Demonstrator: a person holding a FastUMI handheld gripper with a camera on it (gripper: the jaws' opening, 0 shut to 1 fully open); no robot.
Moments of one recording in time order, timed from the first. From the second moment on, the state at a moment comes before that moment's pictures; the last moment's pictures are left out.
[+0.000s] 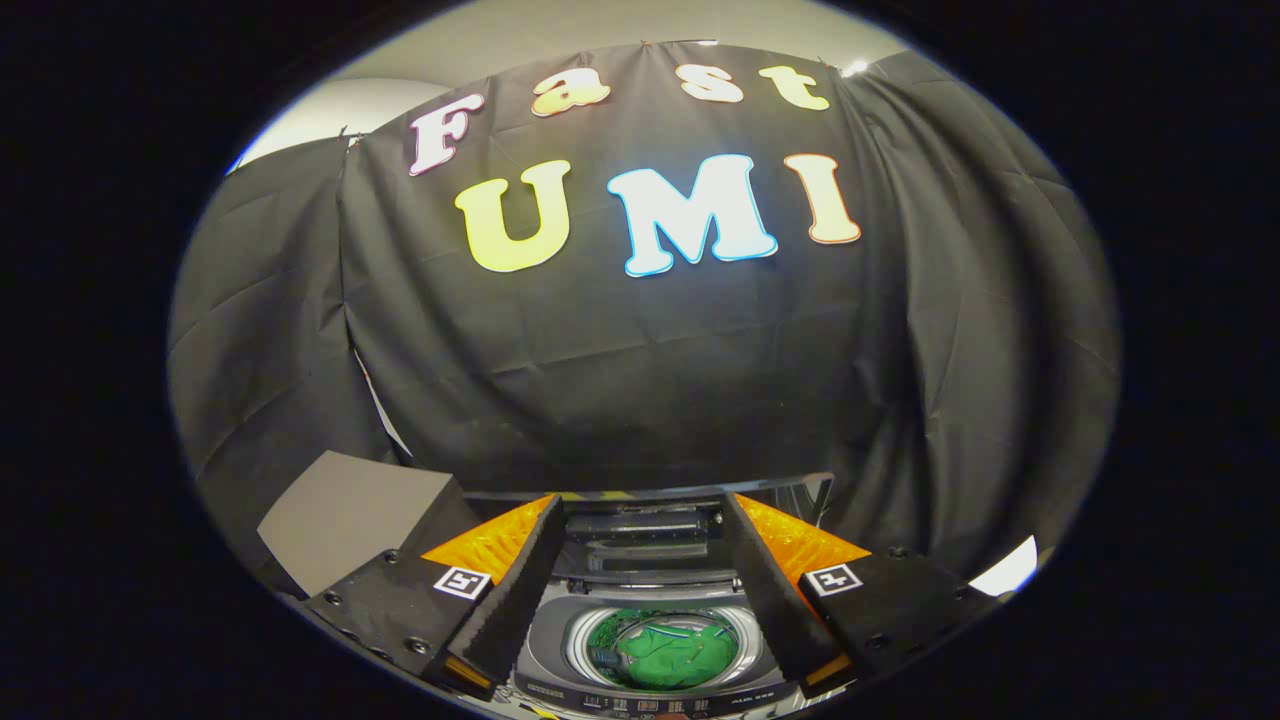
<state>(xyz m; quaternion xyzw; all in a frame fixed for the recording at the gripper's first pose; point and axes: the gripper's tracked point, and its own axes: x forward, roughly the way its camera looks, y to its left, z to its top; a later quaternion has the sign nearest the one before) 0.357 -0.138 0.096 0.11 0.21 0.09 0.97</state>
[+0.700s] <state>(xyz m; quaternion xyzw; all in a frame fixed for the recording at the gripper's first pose) 0.450 -0.113 0.078 0.09 0.25 0.09 0.96</state>
